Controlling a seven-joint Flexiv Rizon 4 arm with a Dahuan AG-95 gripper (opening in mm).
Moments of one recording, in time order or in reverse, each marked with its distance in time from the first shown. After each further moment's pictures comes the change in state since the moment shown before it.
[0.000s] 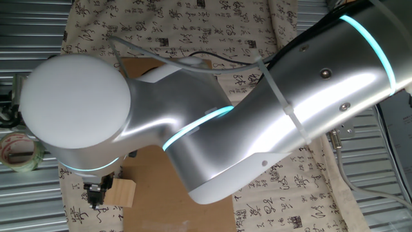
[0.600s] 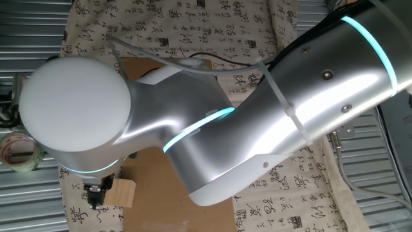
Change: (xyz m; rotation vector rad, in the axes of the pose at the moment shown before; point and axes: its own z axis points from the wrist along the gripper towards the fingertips) arm 0.000 0.000 -0.001 0.003 0.002 0.000
